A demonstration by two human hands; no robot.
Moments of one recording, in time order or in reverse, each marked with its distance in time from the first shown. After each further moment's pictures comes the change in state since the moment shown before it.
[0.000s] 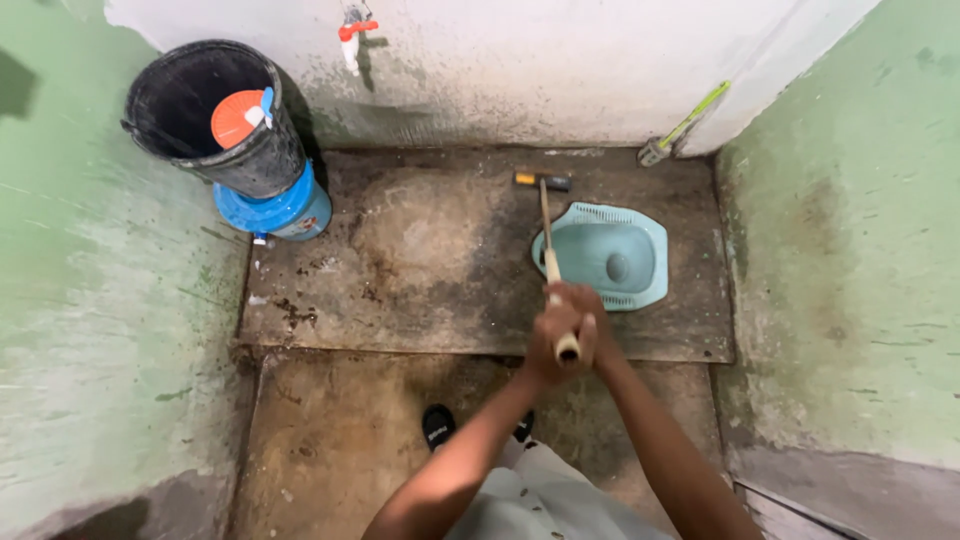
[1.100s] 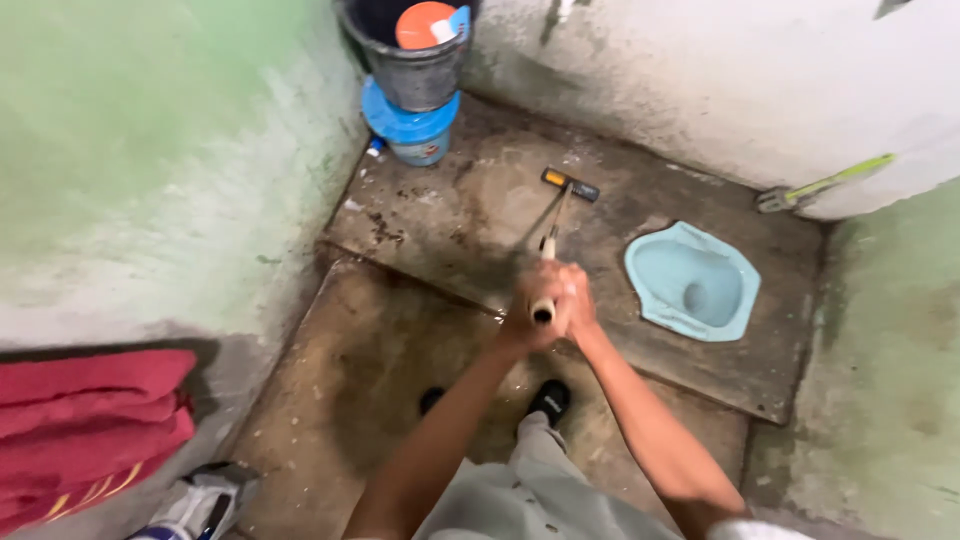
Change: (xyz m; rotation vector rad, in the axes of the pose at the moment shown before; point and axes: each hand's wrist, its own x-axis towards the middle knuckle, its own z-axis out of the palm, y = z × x) left_hand -0.053 -0.058 -0.212 0.089 0.173 -0.091; right_hand 0.053 -0.146 0.160 -0.065 -0.198 -0.356
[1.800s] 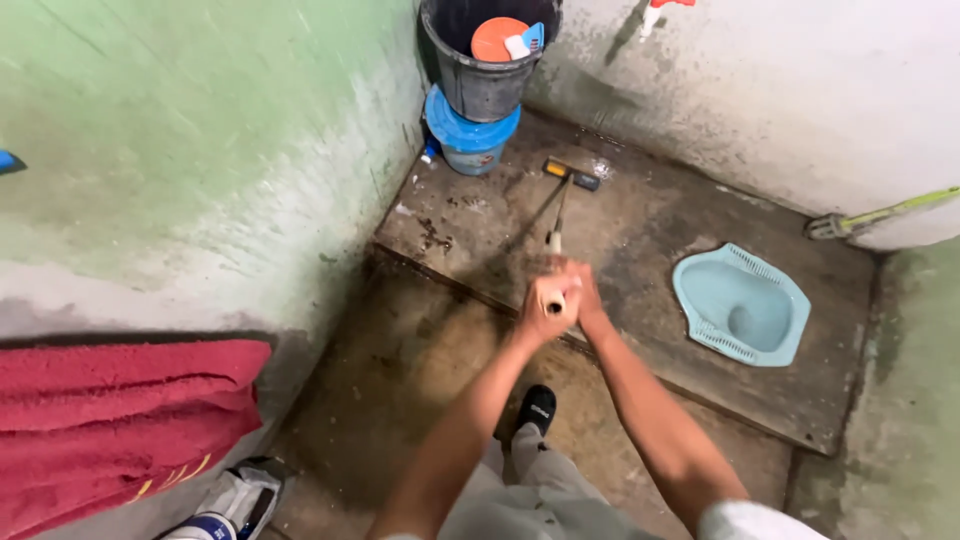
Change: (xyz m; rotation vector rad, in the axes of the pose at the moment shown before) left_hand -0.039 -0.021 -0.076 0.017 0.108 -0.036; right_hand 0.051 -0.009 0.127 0.004 -0.181 0.107
